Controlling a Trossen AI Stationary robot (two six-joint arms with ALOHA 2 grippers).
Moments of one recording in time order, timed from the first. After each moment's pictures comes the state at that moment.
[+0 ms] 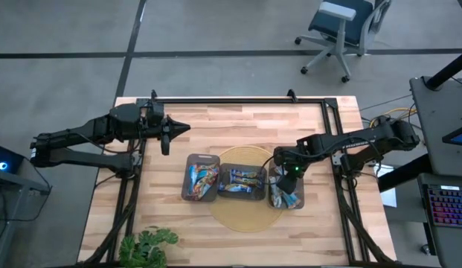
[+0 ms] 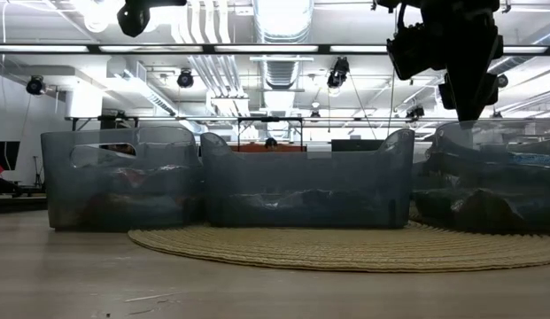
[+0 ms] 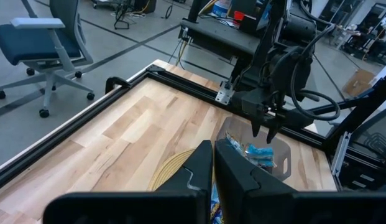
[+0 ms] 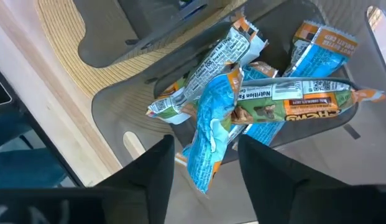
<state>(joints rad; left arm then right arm) 0.16 0.75 0.93 -0.40 -0.07 -0.31 0.10 1.36 1.00 -0.93 -0.26 0.78</state>
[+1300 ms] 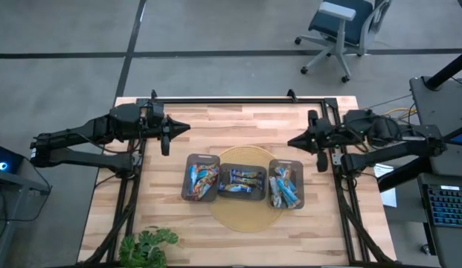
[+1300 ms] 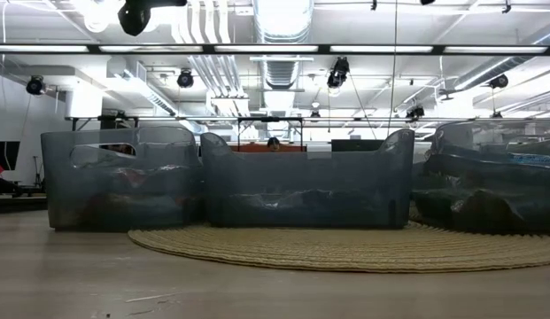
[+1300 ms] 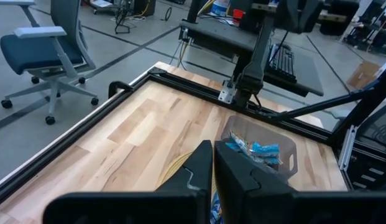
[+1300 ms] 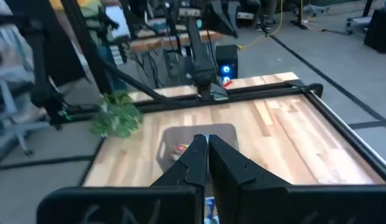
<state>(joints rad) 0.16 0.75 0.93 -0.40 -0.07 -0.26 0.06 0.81 0.99 -0.41 0.00 0.17</state>
